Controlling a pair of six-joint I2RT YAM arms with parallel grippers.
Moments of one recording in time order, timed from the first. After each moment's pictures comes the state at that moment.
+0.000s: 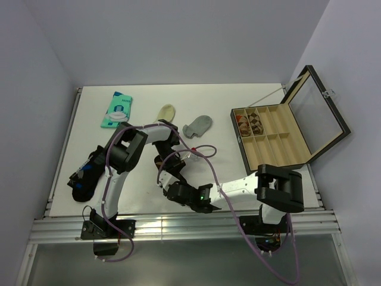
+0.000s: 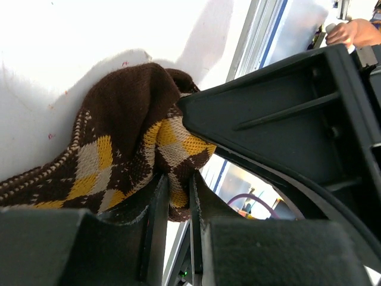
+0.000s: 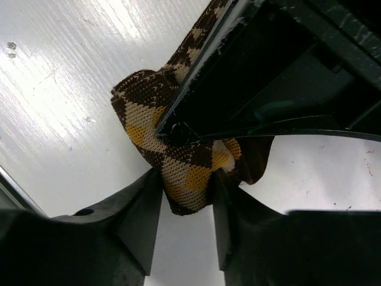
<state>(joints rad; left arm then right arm) -0.62 2.26 1.51 -1.37 0.83 0.74 1.36 1.64 0.74 0.05 0.45 0.11</state>
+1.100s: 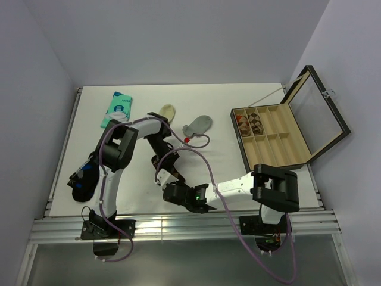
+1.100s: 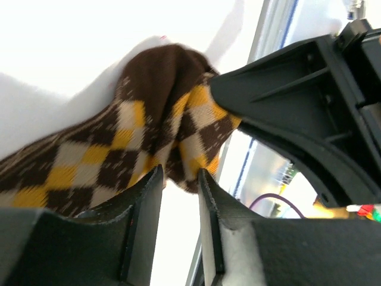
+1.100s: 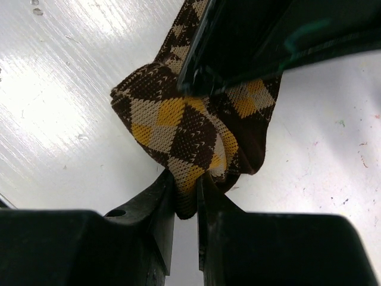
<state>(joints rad) -0.51 2.22 1.53 -1.38 0.82 0.85 1.37 1.68 0.80 -0.01 0.53 0.18</state>
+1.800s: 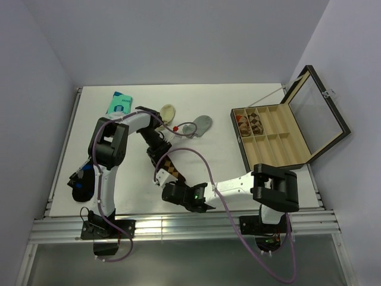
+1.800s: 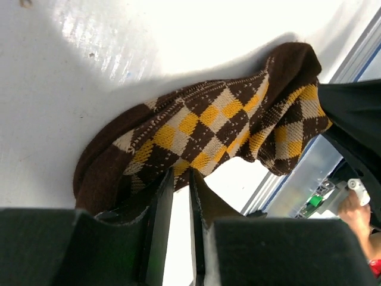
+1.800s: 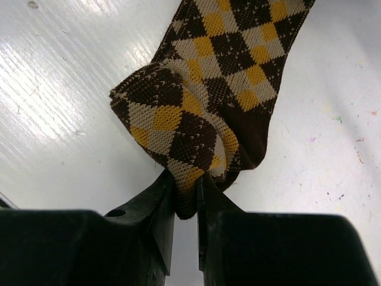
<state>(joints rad) -0.39 2.20 1.56 -1.21 0.63 0.63 1.37 1.69 0.82 -0.05 0.53 0.18</state>
